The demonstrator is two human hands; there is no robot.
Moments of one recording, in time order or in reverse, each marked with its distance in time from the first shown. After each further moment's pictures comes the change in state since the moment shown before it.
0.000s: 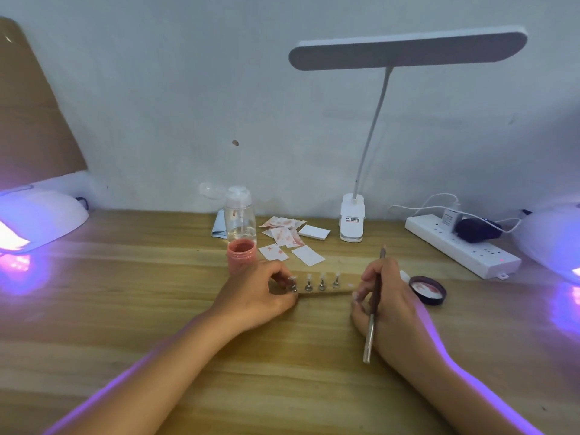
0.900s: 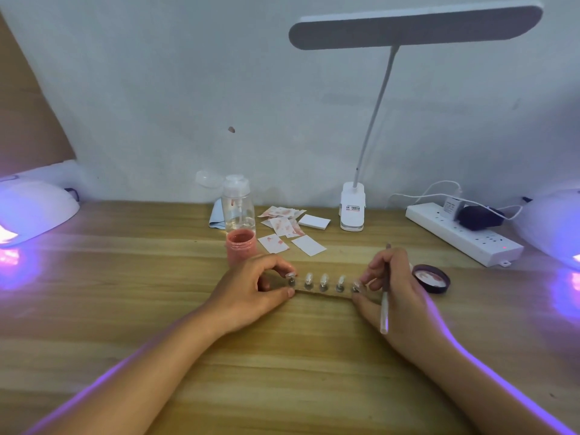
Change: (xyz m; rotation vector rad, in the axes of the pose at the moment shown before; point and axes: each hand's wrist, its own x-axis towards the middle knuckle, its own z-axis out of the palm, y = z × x) left_hand -0.010 -0.017 -0.002 -0.248 -0.033 0.103; right_hand 0.002 -0.003 -0.001 0.011 0.014 0.001
